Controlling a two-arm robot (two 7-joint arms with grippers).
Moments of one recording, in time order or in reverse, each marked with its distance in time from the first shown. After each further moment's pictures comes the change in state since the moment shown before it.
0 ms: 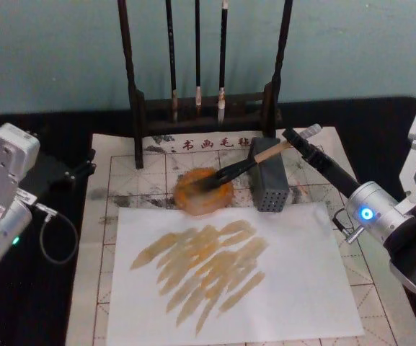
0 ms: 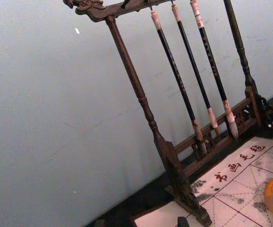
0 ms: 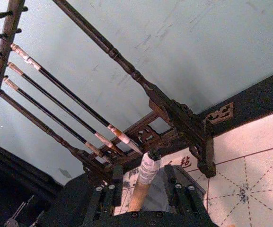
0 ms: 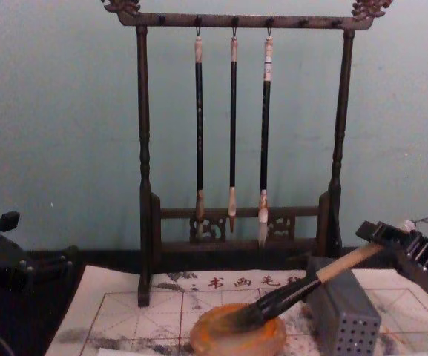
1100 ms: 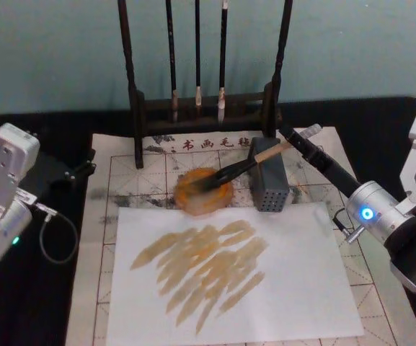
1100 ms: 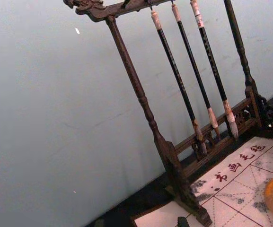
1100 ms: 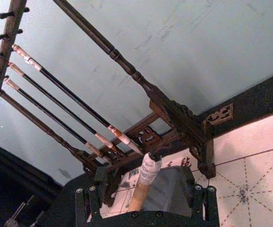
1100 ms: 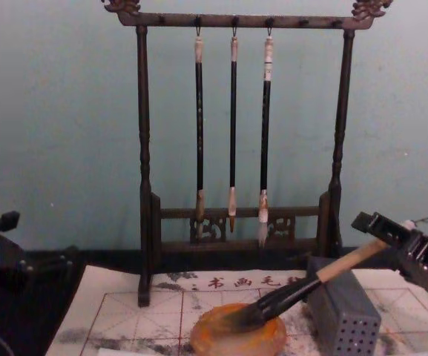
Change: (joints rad) left arm 0.000 0.000 0.000 0.000 0.000 0.000 0.000; right arm -0.002 0.002 0.000 -0.005 -0.001 -0.004 -0.002
